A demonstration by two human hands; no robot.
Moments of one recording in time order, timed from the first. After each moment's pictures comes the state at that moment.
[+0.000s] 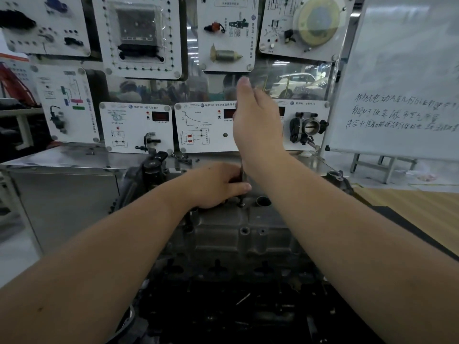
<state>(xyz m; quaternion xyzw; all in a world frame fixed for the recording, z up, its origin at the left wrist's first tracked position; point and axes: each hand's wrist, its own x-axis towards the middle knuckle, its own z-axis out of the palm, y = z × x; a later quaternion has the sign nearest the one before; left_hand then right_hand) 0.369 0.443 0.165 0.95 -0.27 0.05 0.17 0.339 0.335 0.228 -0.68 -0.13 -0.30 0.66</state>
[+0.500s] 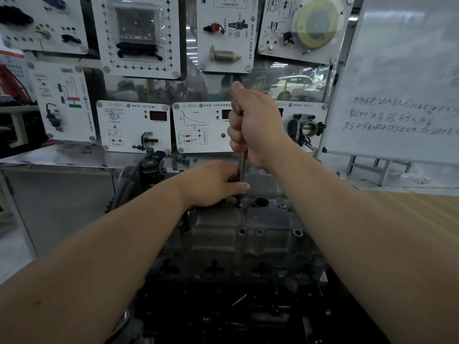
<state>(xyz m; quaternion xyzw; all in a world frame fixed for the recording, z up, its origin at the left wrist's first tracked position) 0.368 0.442 0.168 0.93 -0.29 0.05 0.20 0.350 0.317 0.235 -0.63 -0.22 -0.10 0.74</state>
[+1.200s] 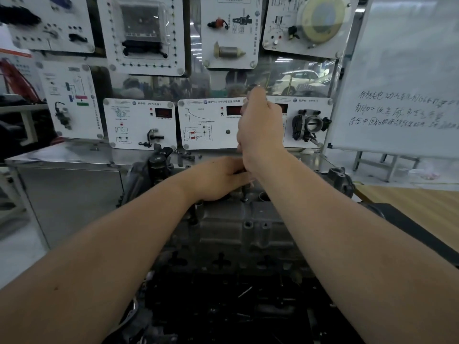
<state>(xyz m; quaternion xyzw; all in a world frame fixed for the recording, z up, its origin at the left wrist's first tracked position) 0.364 0.443 0.166 0.92 -0.31 0.05 0.24 0.347 0.341 0.223 -0.63 -0.07 -0.24 0.73</state>
